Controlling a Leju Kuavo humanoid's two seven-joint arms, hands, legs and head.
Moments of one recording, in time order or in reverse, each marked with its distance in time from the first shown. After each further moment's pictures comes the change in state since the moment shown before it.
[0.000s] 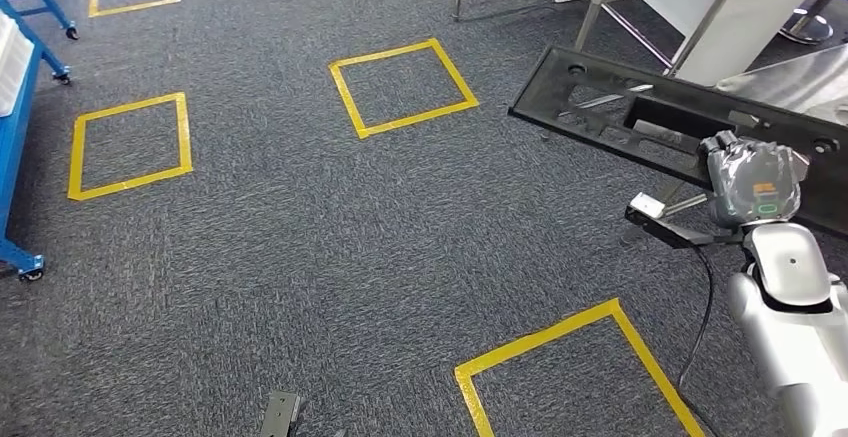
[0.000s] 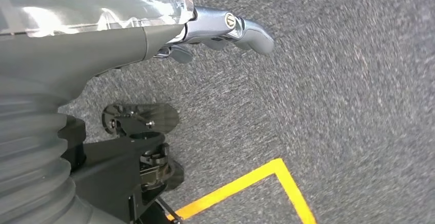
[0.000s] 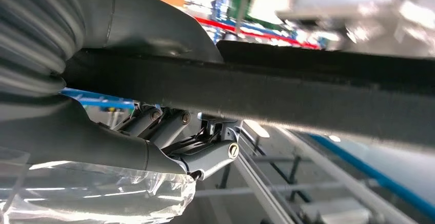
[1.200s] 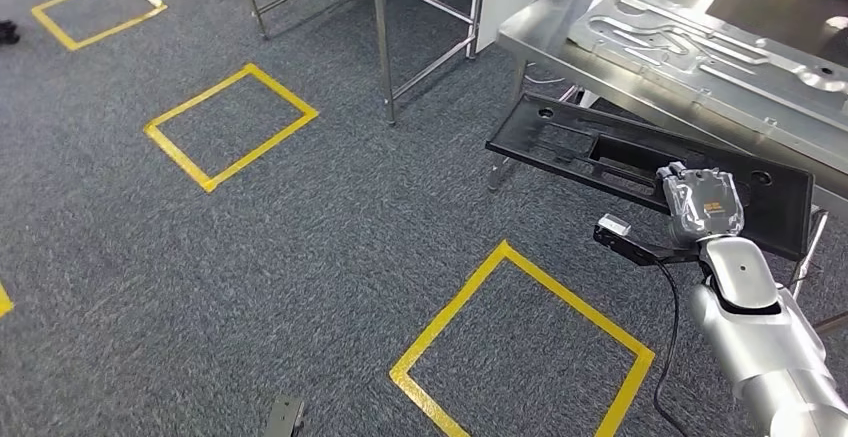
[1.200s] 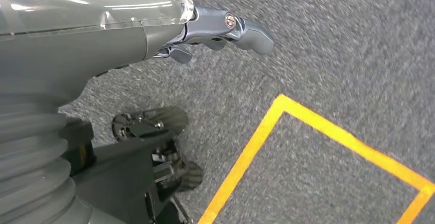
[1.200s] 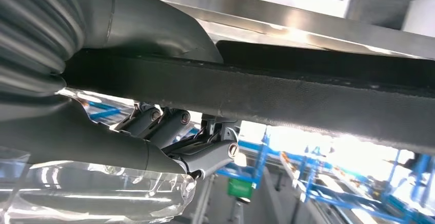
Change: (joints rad) left arm 0.009 0.009 -0.020 0.002 -0.051 0.030 0.031; right arm -0.063 0.079 0.082 0.232 -0.069 -0.014 -0.024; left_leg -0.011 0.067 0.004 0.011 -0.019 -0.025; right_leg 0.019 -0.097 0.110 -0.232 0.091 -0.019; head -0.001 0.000
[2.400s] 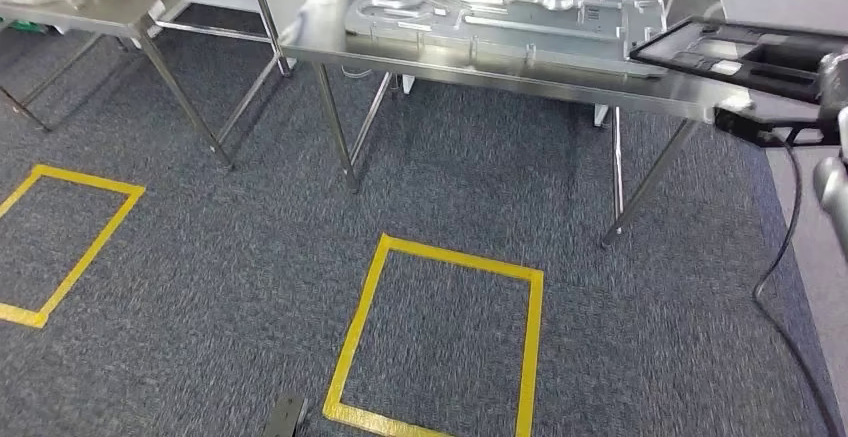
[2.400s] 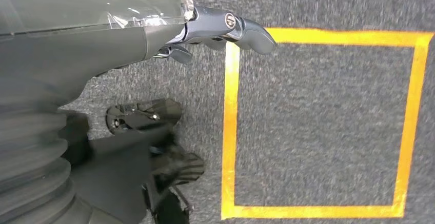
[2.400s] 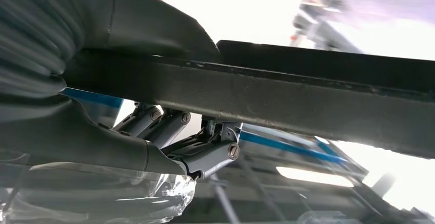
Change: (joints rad) left arm -0.007 0.003 -0.004 0.006 -0.018 -0.033 0.010; right arm -0.585 -0.062 0.137 0.382 0.261 0.362 0.239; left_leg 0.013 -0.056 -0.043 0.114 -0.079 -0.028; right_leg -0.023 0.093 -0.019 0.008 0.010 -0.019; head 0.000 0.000
